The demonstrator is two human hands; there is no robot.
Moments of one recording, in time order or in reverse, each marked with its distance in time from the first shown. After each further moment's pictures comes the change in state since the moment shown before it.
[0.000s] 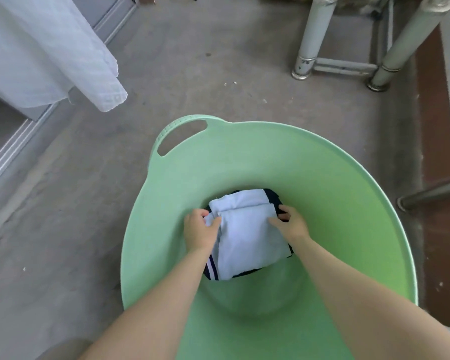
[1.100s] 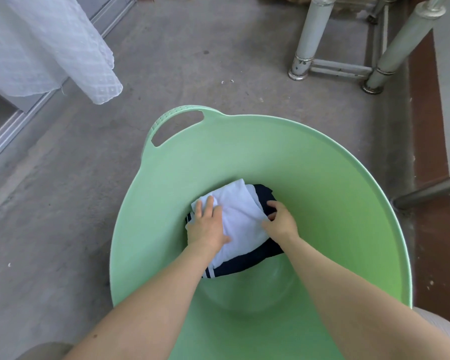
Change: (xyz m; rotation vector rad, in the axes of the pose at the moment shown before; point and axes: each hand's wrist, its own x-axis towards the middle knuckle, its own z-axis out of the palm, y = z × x) left_hand -0.010 0.007 0.012 0.827 -0.330 0.335; right_hand -0.007 -0.002 0.013 -0.120 0.009 -0.079
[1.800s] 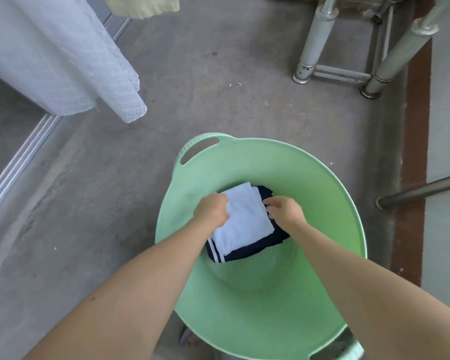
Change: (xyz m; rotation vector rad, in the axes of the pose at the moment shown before) left_hand -0.030 0.005 -0.116 -0.131 -0.137 0.005; right_hand -0.056 -0.080 -0.054 -0.158 -0.110 -0.020
